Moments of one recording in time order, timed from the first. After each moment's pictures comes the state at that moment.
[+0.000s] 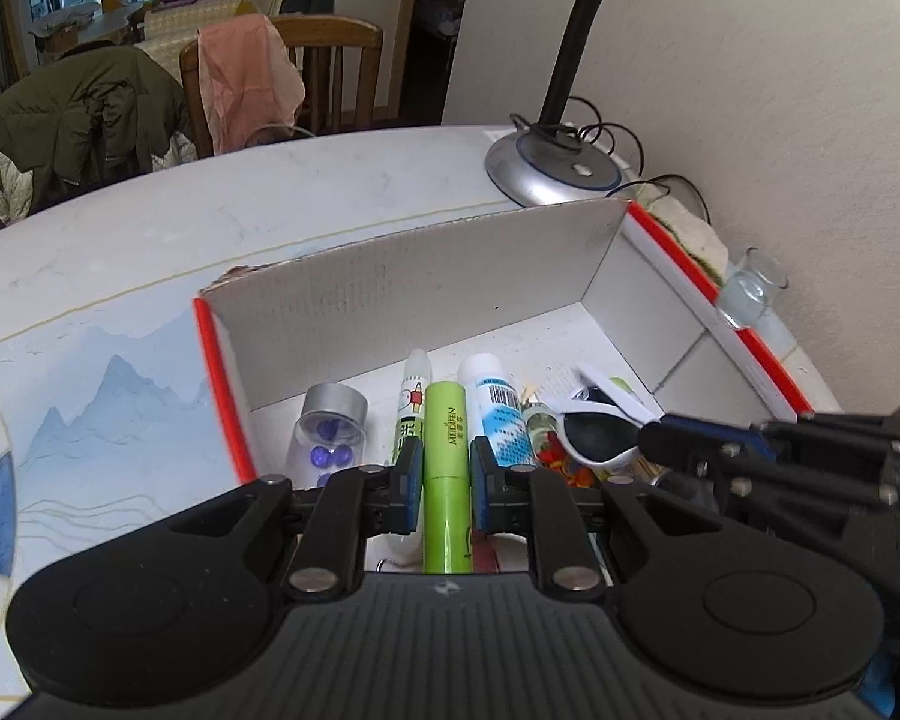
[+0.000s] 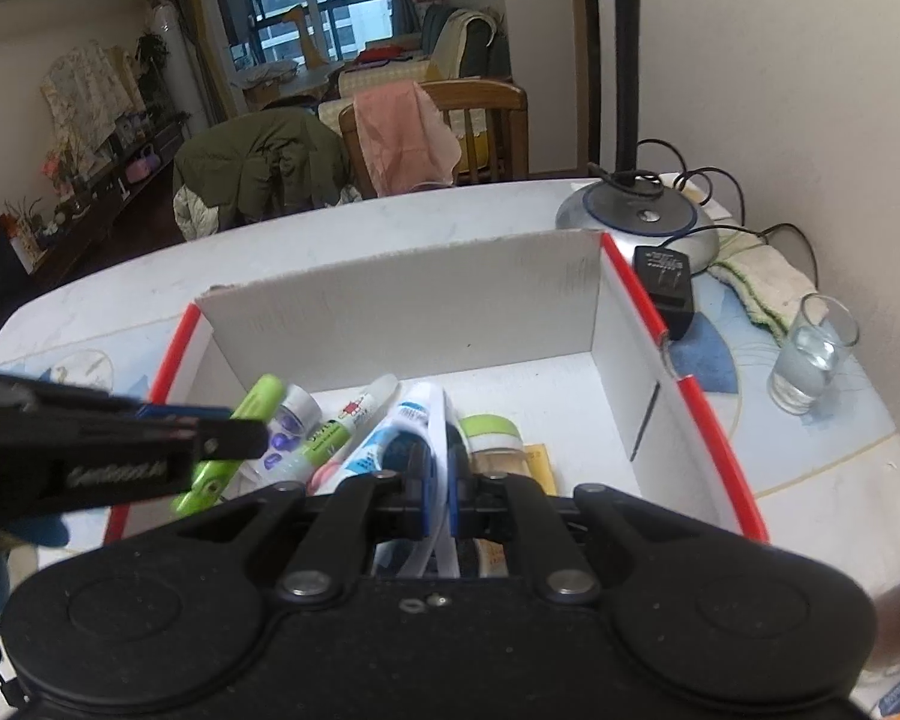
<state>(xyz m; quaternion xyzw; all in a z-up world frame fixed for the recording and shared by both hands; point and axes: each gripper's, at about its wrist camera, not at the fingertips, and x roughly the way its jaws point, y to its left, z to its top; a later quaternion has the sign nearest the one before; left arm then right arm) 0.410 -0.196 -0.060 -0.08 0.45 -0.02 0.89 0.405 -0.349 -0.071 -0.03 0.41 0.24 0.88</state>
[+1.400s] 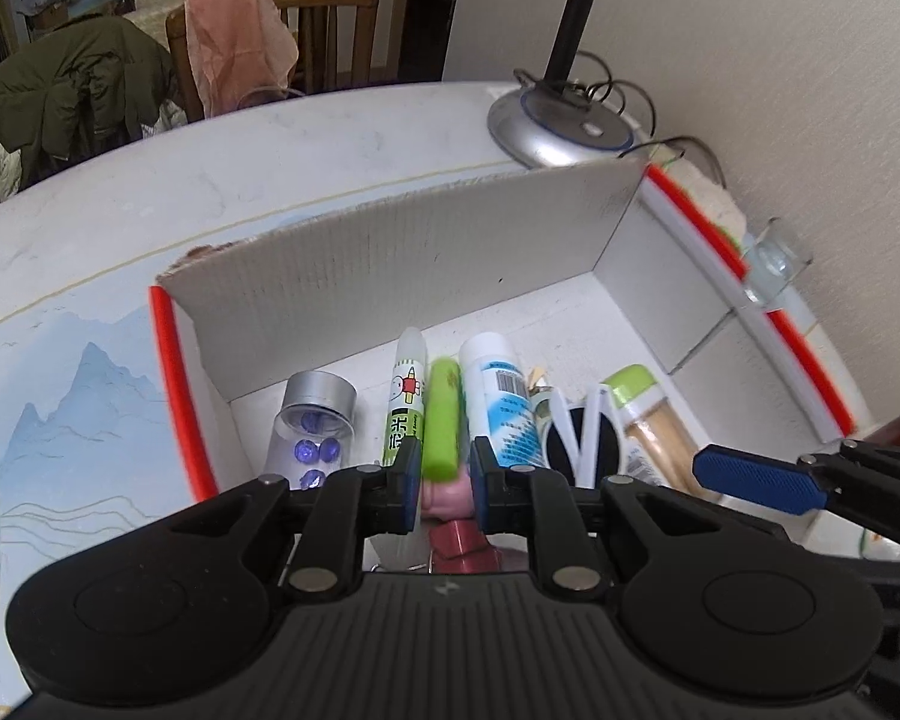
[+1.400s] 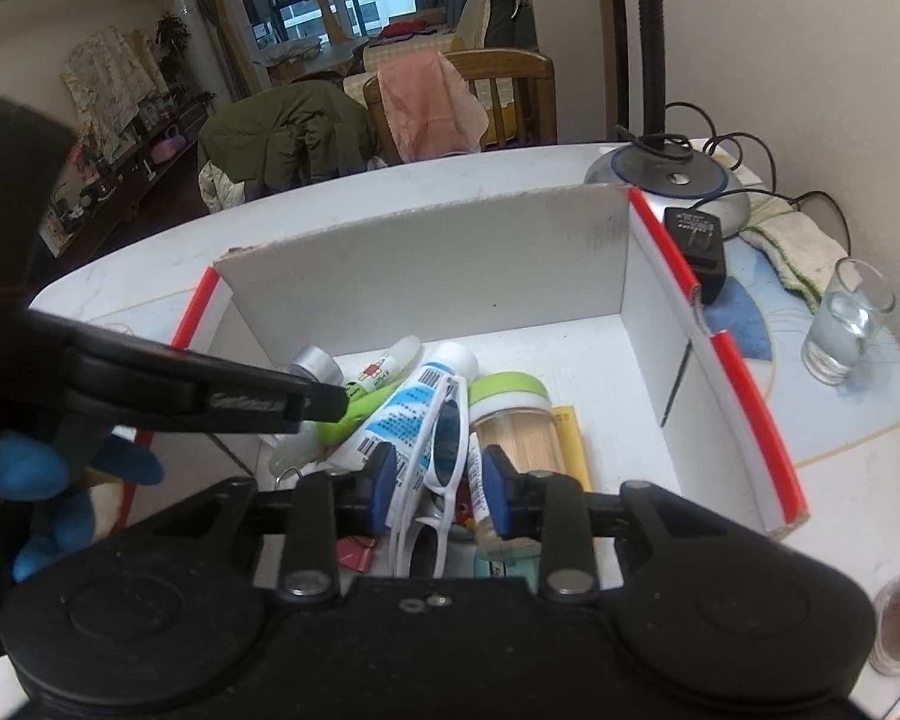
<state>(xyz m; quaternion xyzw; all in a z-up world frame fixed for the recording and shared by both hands) 0.426 -0.199 -0.069 -0.07 0.48 -0.03 0.87 0.403 -0.360 -0.075 -0.02 0.43 0.26 0.86</state>
